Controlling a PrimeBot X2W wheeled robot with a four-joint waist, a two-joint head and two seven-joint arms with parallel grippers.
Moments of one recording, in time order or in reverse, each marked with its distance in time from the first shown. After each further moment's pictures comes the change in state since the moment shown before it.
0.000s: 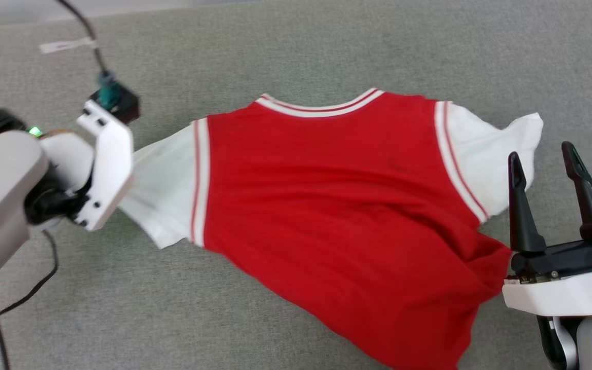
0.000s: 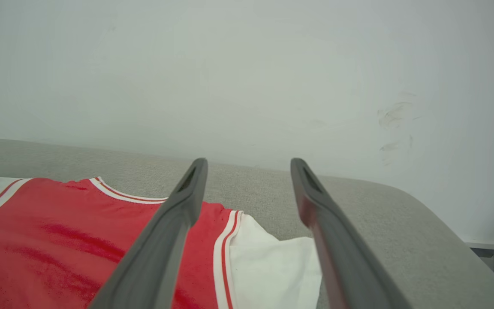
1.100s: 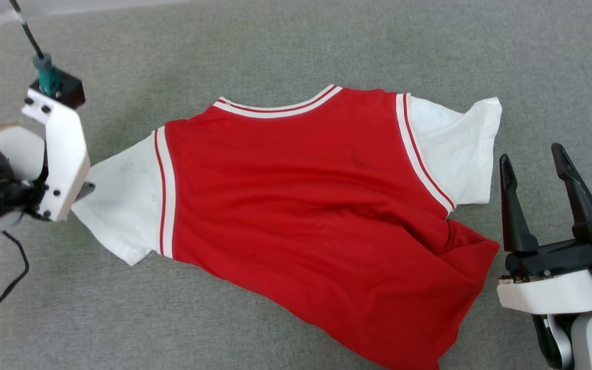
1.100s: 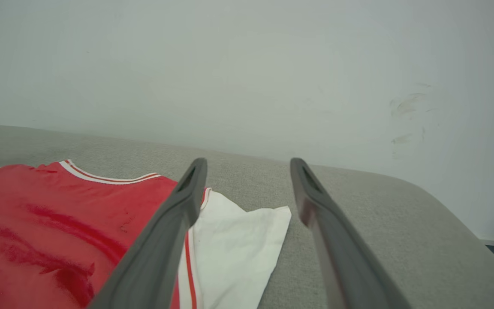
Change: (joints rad) left arm 0.006 0.087 0.057 0.010 -0.088 0.055 0.050; right arm -0.003 -0.013 0.021 0.027 -0.003 0.000 0.000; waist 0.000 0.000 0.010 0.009
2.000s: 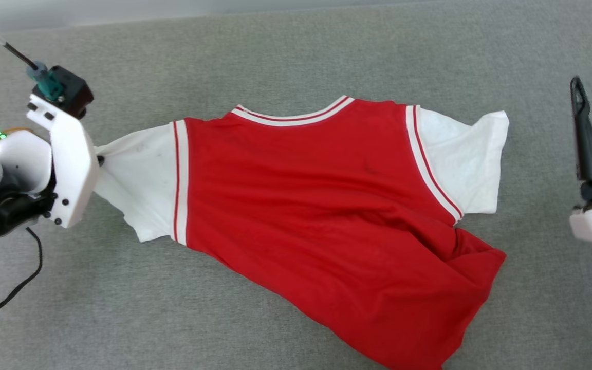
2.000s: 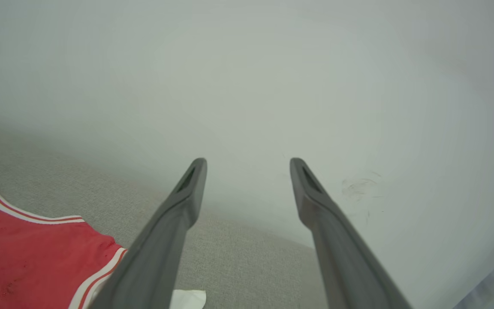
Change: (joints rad) left arm 0.073 0.032 0.042 -0.090 0.036 -0.003 -0.235; right arm -0.201 -0.202 -0.039 0.031 -0.041 0.000 0.051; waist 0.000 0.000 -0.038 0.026
